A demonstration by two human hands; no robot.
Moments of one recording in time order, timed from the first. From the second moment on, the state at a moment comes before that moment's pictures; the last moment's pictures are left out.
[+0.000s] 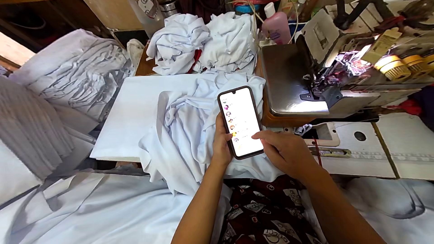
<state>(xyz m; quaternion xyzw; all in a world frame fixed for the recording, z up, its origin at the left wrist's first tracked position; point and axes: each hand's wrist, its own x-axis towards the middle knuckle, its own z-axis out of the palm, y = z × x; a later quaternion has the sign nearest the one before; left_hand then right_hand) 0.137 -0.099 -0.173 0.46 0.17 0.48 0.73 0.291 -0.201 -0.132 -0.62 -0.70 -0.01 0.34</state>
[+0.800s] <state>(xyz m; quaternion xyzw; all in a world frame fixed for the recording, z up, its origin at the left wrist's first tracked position) 0.137 -0.099 -0.172 0.47 0.18 0.47 0.72 0.292 -0.195 -0.135 -0.63 -0.69 -0.03 0.35</state>
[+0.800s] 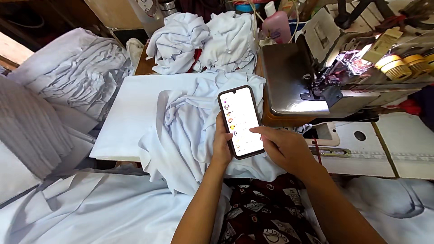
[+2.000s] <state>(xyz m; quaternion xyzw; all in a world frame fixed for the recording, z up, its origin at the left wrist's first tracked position) 0.136 -0.097 -0.176 0.50 0.19 0.46 0.71 0.275 -0.189 -0.165 -0.66 -0.54 0.22 0.47</state>
